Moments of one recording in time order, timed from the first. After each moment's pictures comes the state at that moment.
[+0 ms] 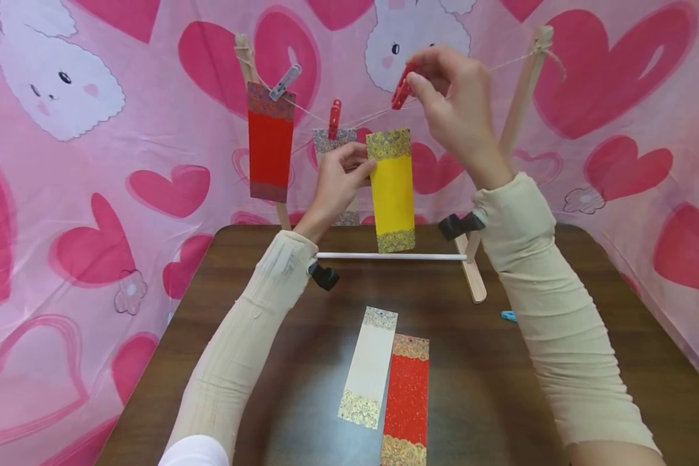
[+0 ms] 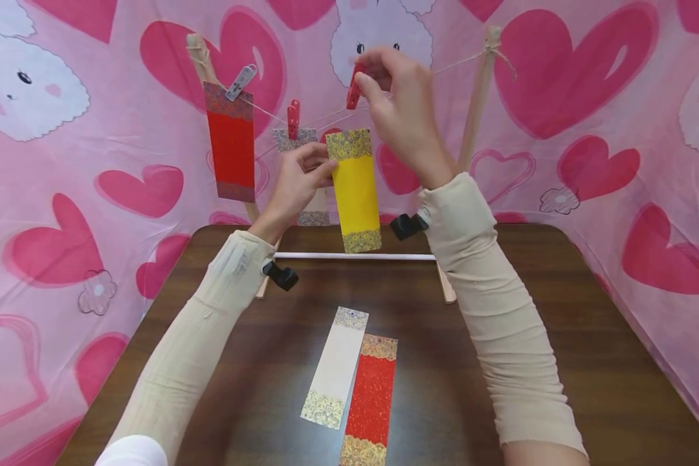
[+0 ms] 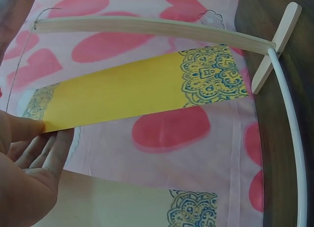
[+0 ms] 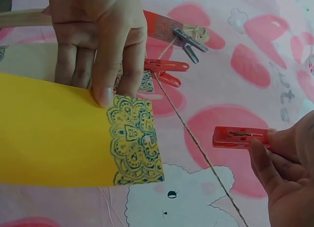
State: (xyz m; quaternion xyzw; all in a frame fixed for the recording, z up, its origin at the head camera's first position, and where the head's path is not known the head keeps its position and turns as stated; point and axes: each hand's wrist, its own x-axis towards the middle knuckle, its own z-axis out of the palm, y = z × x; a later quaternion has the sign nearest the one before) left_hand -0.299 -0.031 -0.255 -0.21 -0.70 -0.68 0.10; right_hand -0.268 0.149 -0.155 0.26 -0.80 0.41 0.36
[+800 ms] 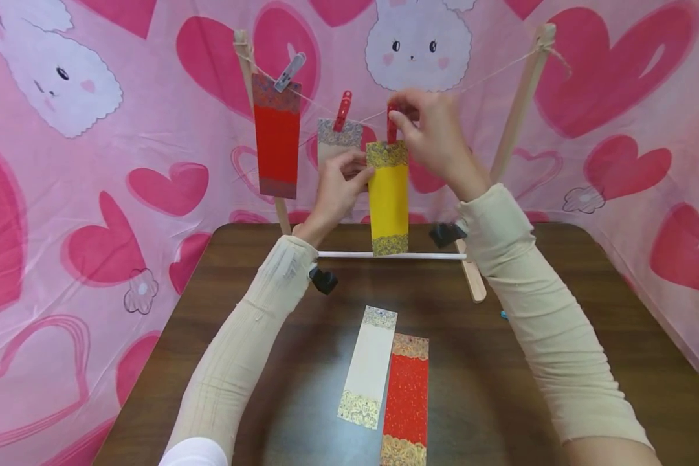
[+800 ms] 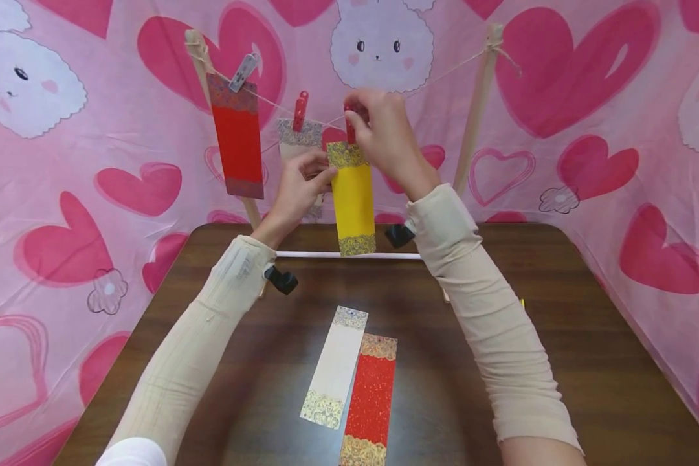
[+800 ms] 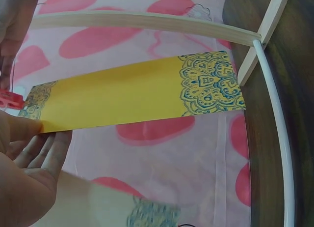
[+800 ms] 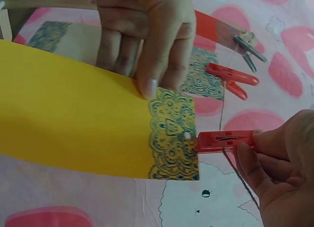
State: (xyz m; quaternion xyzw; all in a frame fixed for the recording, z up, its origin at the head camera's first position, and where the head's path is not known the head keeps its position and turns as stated) left_hand -0.302 -0.031 -0.271 -0.23 -0.73 -0.64 0.12; right_hand -0.284 0.141 -0.179 0.26 -0.86 0.33 0.28
